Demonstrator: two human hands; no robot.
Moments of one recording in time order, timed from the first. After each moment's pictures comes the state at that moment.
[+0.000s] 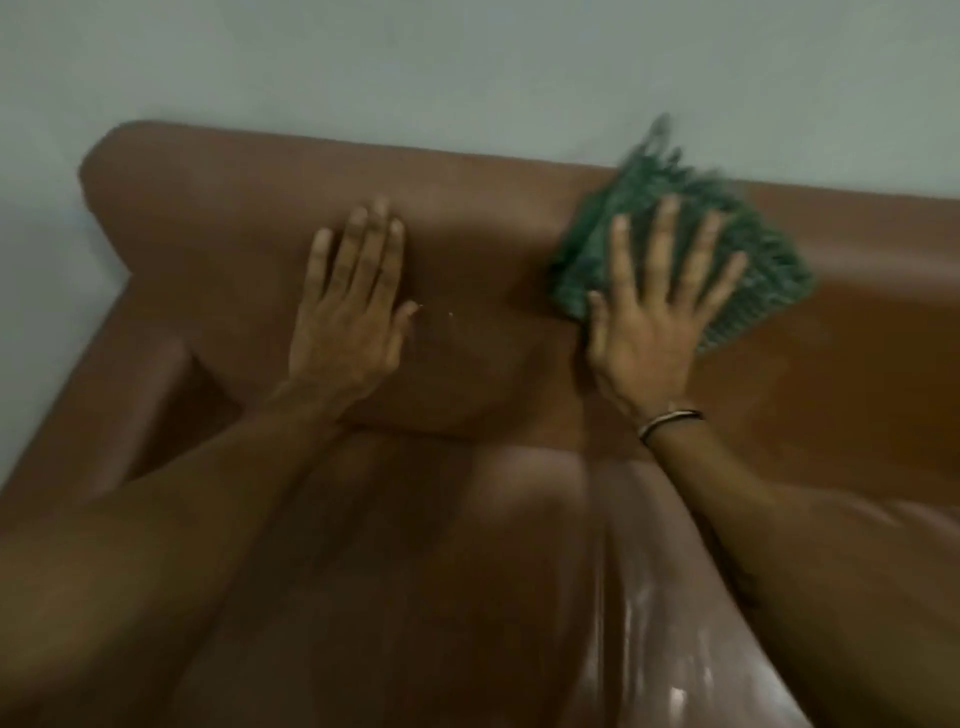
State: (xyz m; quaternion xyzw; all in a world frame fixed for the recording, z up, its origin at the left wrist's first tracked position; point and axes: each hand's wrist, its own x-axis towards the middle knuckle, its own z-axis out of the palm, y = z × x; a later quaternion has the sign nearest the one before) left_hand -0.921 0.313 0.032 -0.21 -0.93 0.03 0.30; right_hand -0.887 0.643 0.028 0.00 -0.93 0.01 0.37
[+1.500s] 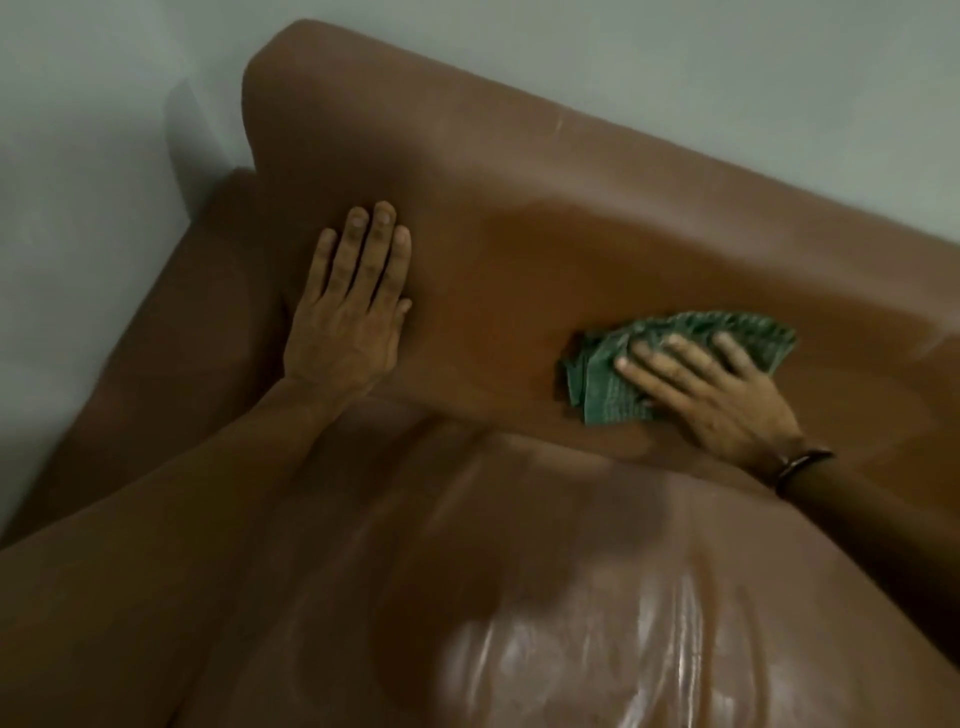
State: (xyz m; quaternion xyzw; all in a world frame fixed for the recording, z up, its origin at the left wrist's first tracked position) left_hand -0.943 0.131 -0.043 -0.15 -0.94 -0.01 0.29; right_hand -0.879 0.587 0.017 0.35 -0.90 -0.20 0.17
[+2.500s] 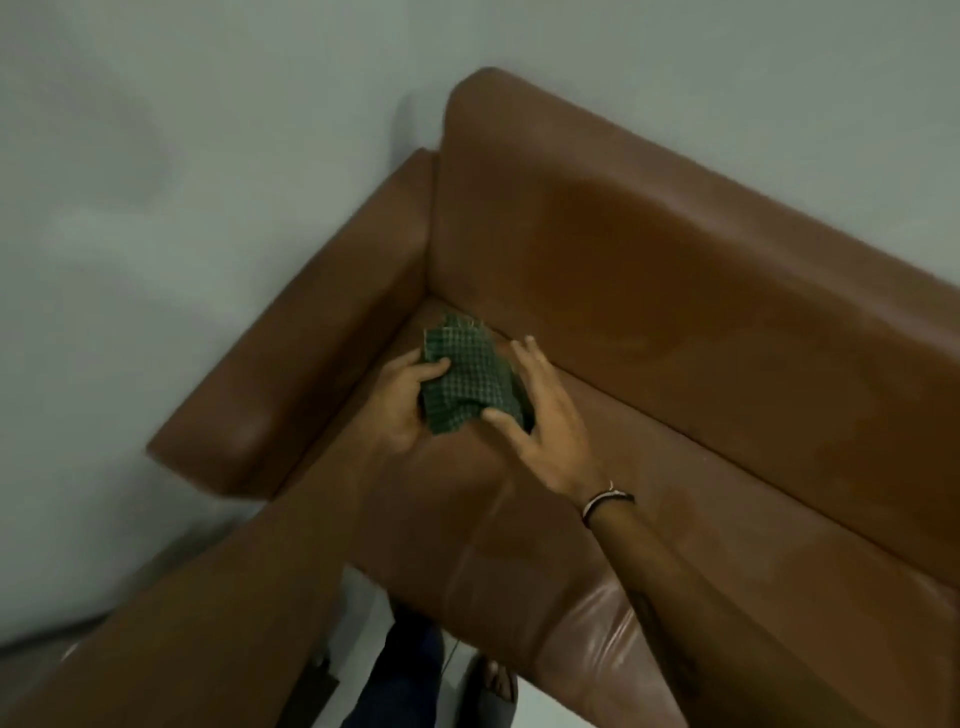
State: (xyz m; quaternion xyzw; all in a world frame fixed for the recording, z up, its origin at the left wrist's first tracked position) left_hand -0.664 0.190 0.111 0.35 -0.43 -0.83 -0.11; right_hand -0.675 0.396 0.118 0.18 -0.88 0.40 -0.18
